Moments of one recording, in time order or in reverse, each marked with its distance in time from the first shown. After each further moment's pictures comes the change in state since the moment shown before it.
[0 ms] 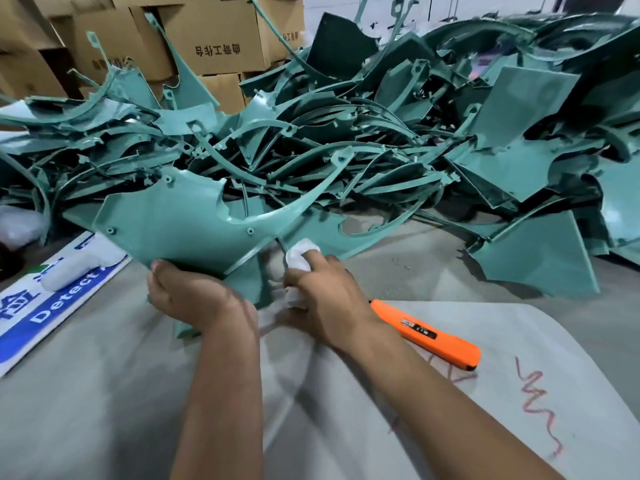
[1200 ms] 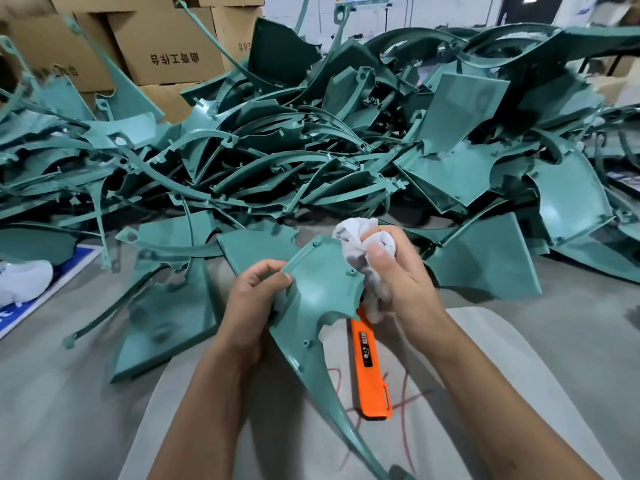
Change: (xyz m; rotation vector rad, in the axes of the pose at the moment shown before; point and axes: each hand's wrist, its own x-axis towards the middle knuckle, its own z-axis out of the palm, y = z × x) left_hand -0.054 -0.061 -0.003 0.735 -1.016 -0.429; right_hand -0.069 0.094 -0.063 1.045 0.420 0.240
